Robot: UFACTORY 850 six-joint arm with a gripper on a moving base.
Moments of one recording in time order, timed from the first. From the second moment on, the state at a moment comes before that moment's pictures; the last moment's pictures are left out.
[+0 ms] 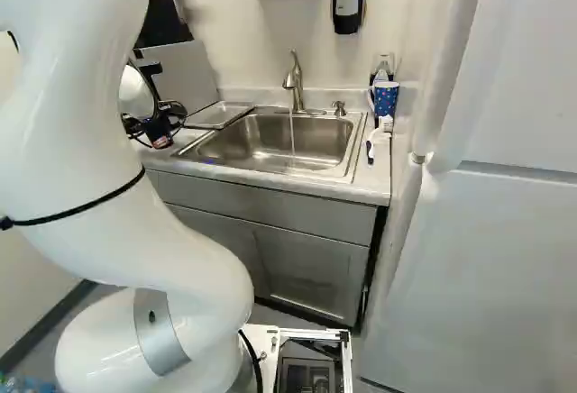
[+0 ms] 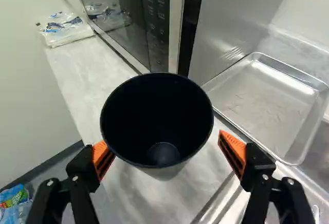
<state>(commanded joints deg) 33.9 -6.5 -53.2 -2.5 12.3 0.0</state>
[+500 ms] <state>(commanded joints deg) 33.9 -9.2 -52.9 -2.5 18.9 0.0</state>
